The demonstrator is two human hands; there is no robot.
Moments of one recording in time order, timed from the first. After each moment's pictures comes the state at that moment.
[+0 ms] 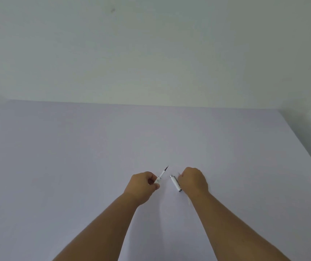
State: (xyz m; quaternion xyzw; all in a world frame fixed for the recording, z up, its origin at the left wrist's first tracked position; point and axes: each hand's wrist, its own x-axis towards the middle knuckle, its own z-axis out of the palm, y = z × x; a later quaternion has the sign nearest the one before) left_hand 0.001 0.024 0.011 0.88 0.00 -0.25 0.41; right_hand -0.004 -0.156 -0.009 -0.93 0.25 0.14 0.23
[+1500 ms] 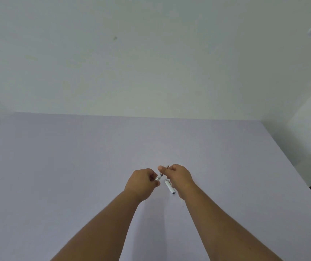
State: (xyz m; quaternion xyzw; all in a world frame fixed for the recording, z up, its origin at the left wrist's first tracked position) left_hand -0.013 0.010 0.065 0.91 -0.04 -0.18 0.37; right_hand -0.025 -0.133 0.058 -0.75 0.23 0.10 0.62
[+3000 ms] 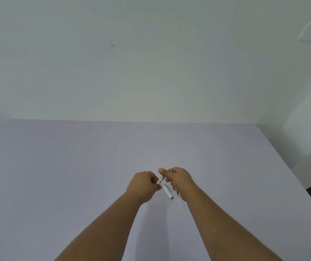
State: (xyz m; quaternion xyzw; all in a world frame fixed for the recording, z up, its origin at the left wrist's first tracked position) left_hand -0.006 0.000 0.068 0.91 -0.05 -0.21 0.35; right_hand -0.023 -0.145 0.065 -0.73 0.24 0.12 0.63
